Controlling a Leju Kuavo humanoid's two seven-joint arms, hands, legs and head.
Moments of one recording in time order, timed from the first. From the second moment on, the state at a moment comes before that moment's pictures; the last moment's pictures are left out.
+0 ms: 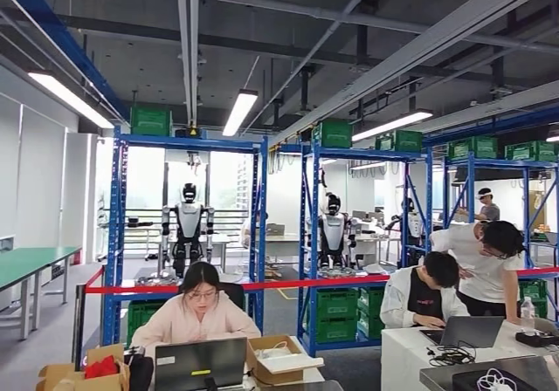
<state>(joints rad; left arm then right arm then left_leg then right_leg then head) -0.06 -0.05 1.41 -0.26 -1.12 -0.06 -0.32 -0.12 -0.12 0.60 -1.77 -0.20 0.54 -0.53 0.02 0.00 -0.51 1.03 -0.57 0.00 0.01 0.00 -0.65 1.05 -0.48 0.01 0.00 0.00</state>
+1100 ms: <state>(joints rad) -0.05 -0.05 1.41 -0.26 -1.13 -0.04 -0.30 -0.15 -0.12 0.59 -1.76 -0.19 0.54 -0.53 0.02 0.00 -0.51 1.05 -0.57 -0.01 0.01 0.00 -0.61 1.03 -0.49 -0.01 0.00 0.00</state>
